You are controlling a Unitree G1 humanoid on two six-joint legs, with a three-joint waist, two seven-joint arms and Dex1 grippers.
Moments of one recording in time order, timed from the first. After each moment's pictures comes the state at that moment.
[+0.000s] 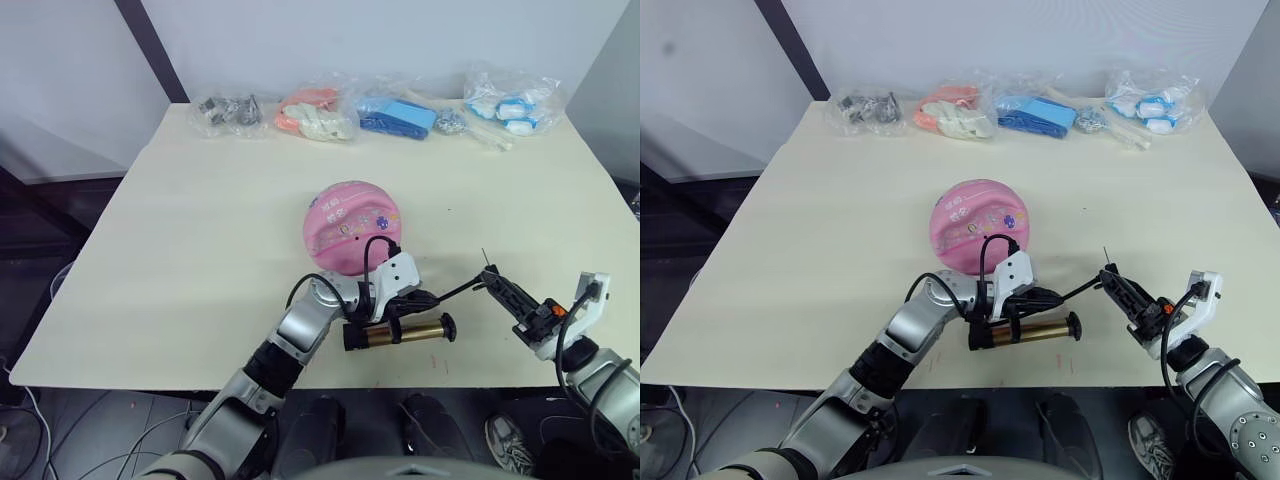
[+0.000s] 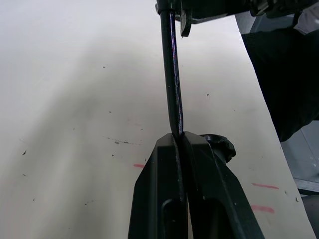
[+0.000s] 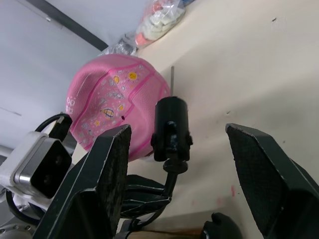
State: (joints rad) left arm -0.47 0.17 -0.48 0.09 -0.08 0.36 -0.93; right arm 0.28 -0.43 -0.37 -0.48 1.31 0.69 0.25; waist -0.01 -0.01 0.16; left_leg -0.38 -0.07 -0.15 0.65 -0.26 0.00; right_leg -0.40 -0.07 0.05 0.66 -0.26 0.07
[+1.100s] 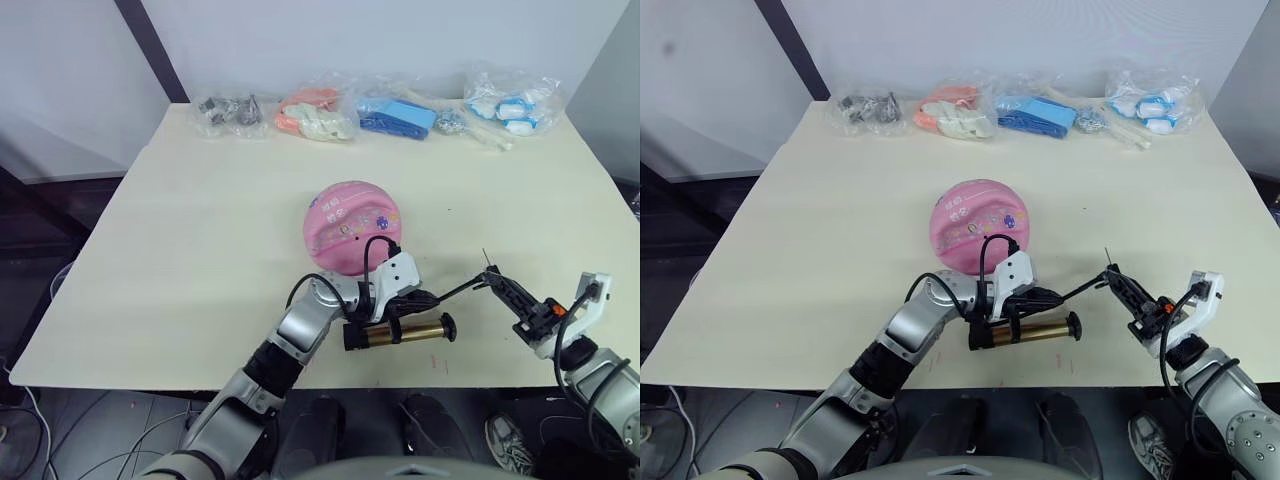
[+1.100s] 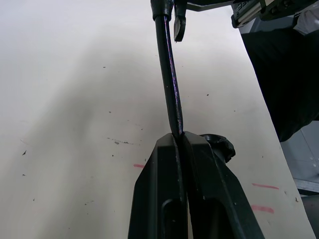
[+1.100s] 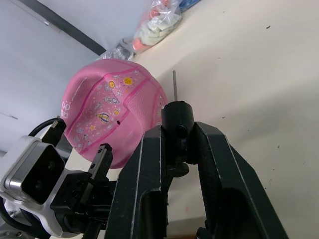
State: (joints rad) left arm -0.47 0.17 -0.48 0.09 -0.08 0.36 -0.93; right arm 0.27 -0.42 -0.37 -0.46 1.27 0.67 0.28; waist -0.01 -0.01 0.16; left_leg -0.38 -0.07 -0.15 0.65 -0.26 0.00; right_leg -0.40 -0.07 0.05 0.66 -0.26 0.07
